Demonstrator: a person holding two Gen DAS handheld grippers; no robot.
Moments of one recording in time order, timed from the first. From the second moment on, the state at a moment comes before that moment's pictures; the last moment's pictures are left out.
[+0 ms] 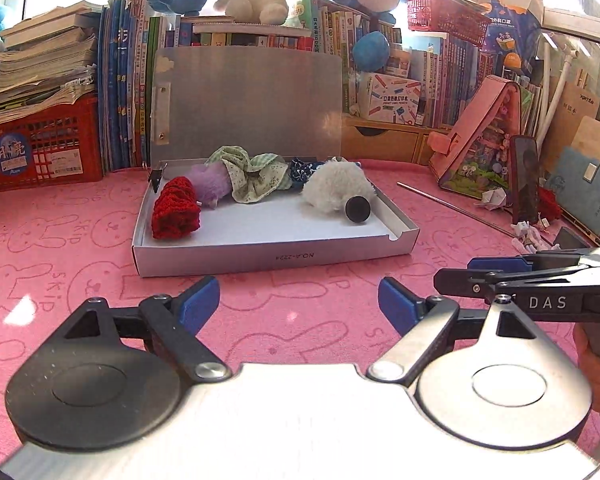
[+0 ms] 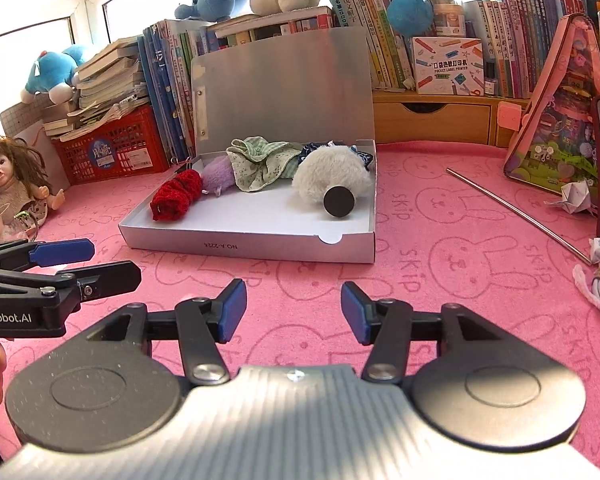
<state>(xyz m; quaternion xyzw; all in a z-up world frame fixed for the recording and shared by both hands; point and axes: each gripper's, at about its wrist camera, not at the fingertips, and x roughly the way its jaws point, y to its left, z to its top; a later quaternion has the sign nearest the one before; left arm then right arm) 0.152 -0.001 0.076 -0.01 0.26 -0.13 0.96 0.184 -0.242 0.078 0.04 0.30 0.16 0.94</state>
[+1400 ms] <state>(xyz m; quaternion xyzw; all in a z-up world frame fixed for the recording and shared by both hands) 0.041 -0.001 0.035 0.00 0.25 -0.14 0.96 0.047 -0.227 0.061 -0.04 0.24 0.17 0.95</state>
